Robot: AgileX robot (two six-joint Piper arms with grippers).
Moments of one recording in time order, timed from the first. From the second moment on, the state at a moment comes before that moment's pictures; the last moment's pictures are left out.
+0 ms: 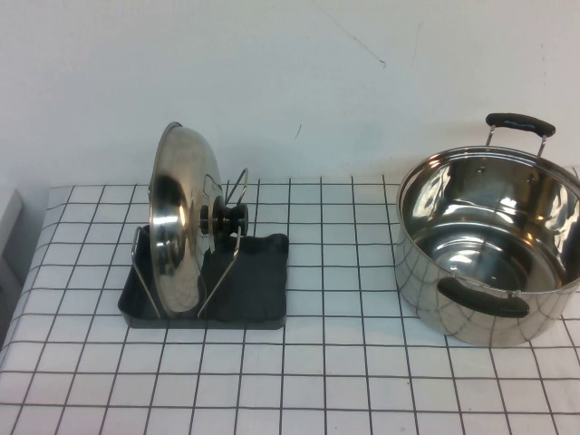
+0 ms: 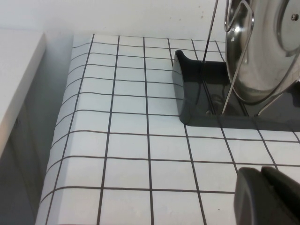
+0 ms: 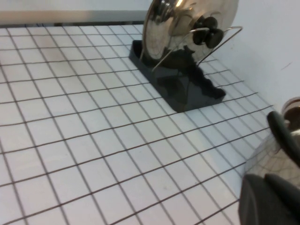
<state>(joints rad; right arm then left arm) 0.66 0.06 -0.32 0.26 0.70 -0.56 -0.16 -0.01 0.02 -0.12 0.37 -0.08</state>
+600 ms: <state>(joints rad) 0.15 0.00 -0.06 0.03 0.38 -0.40 -0.16 -0.01 0.02 -0.12 0.37 -0.08</state>
